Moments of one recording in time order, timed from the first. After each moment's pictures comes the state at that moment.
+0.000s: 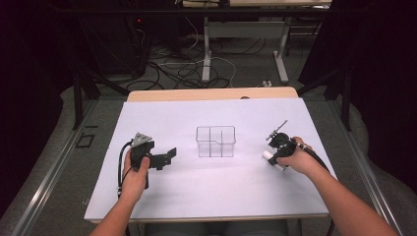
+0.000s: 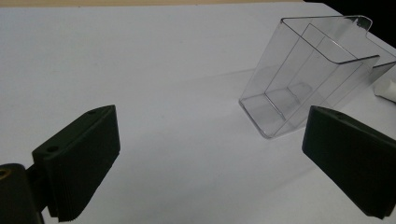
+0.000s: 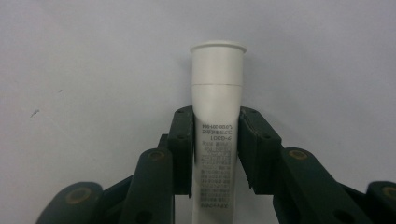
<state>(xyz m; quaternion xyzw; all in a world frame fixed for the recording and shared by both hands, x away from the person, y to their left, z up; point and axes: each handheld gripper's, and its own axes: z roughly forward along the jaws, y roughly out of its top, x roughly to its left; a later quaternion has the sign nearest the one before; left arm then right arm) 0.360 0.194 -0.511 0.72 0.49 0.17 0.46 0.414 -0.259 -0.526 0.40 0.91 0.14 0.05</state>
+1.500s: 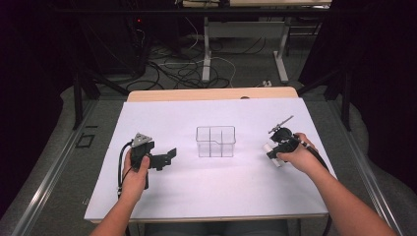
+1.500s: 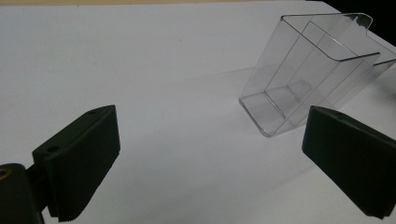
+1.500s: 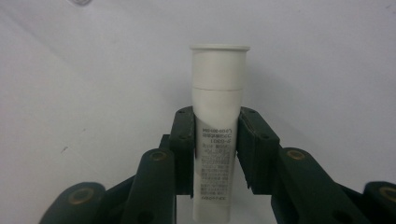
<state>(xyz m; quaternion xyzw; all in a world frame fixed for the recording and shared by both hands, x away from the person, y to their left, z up) 0.360 0.194 -0.512 0.72 0.49 0.17 0.46 0.412 -0.259 -0.507 0.44 0.87 0.20 0.08</state>
